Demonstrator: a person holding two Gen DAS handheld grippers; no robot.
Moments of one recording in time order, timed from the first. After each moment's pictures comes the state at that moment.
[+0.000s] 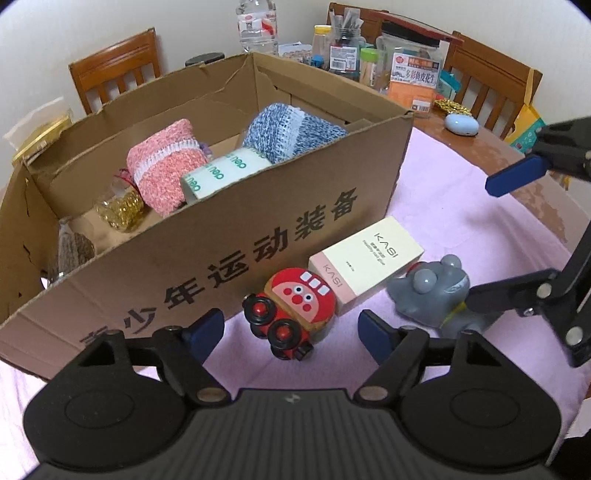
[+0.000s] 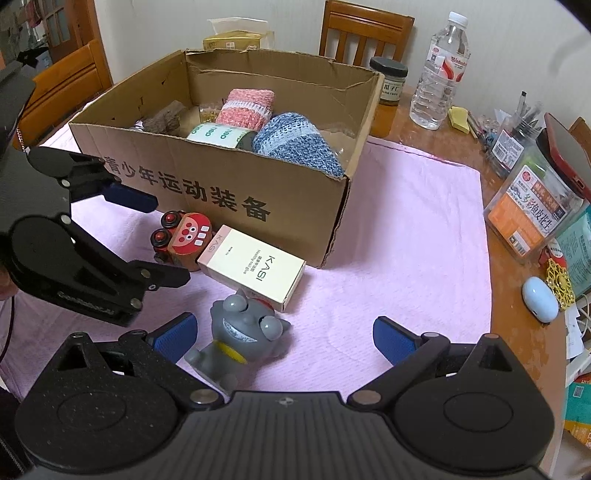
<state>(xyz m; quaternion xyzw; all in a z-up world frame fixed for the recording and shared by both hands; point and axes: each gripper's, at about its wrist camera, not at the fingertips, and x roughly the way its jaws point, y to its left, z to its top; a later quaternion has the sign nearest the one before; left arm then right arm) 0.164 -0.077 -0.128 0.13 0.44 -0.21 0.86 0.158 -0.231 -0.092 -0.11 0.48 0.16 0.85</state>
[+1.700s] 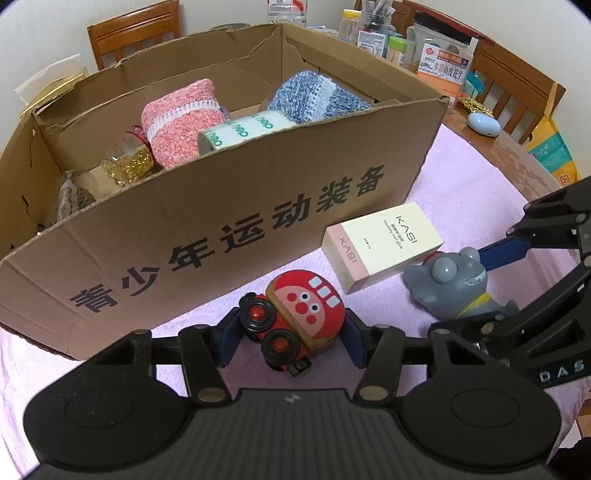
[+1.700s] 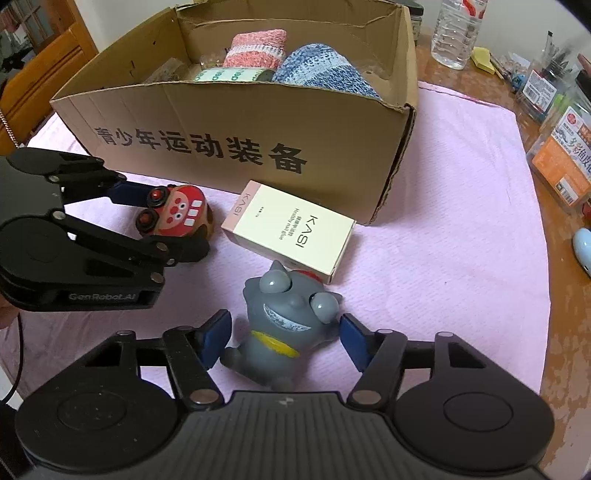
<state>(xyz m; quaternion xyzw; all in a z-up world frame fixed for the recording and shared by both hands) 0.170 -0.065 -0.138 0.08 0.48 -0.19 0.85 0.174 -0.209 -0.129 -0.06 0.56 0.16 0.81</state>
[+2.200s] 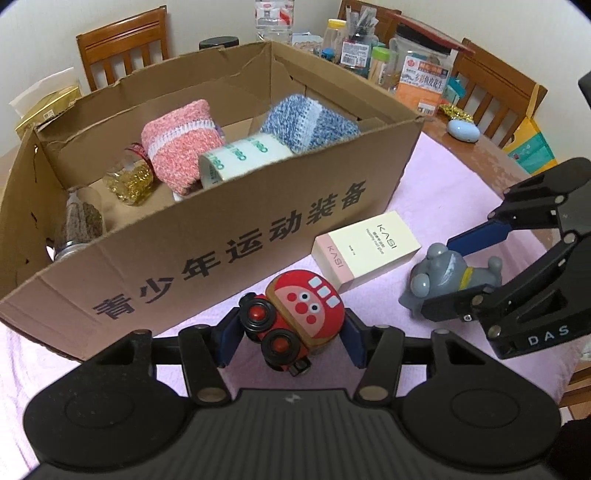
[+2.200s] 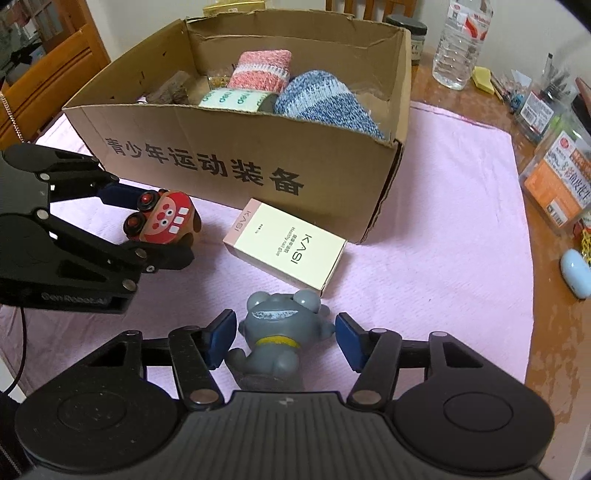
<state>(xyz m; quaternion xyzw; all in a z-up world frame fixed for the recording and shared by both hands) 0.164 -0.057 -0.117 0.08 0.47 -0.21 0.85 0.173 -0.211 -0.112 -0.08 0.54 0.17 0.82</state>
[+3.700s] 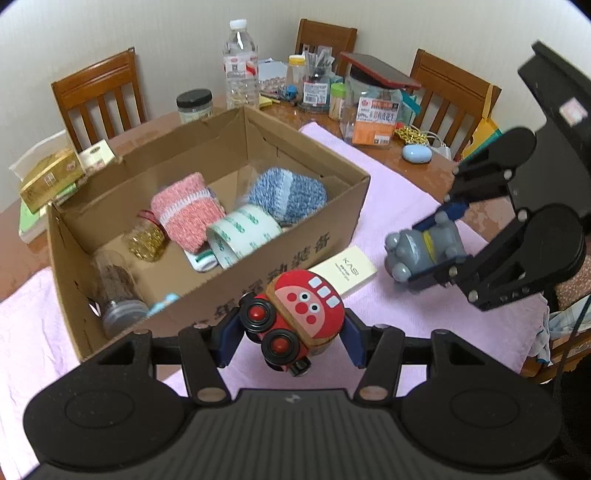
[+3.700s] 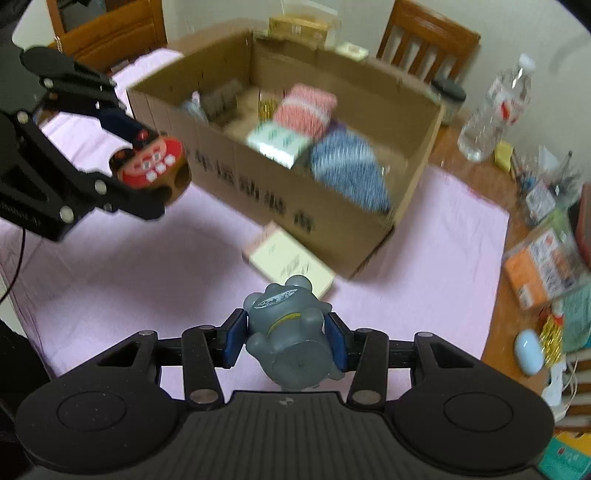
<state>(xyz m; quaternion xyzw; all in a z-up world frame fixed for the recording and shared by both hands) 0.148 -0.039 -0.039 0.12 0.44 -0.27 0.85 0.160 -0.206 -0.056 -0.20 0.50 0.24 0.81</state>
